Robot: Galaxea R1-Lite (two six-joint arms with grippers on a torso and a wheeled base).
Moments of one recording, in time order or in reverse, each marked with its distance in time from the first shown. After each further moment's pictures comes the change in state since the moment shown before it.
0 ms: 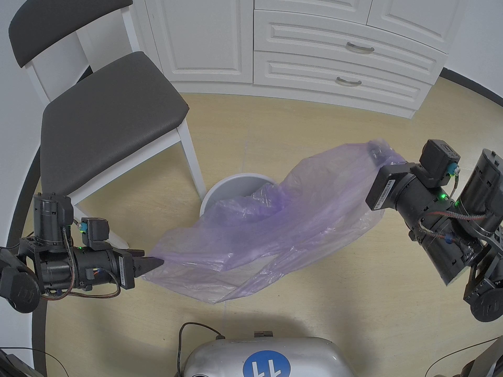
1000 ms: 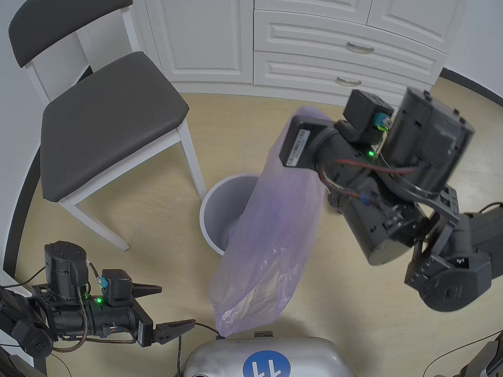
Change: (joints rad) left arm -0.182 0.026 0.277 -0.276 -0.002 0.183; right arm 0.179 0.224 -0.461 0.186 -0.201 0.066
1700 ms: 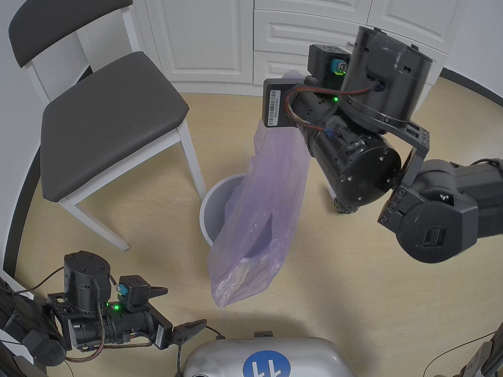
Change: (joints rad) left arm -0.146 0.062 -0.009 -0.040 0.236 -0.050; right arm -0.037 0.101 -0.331 0.217 -0.012 -0.216
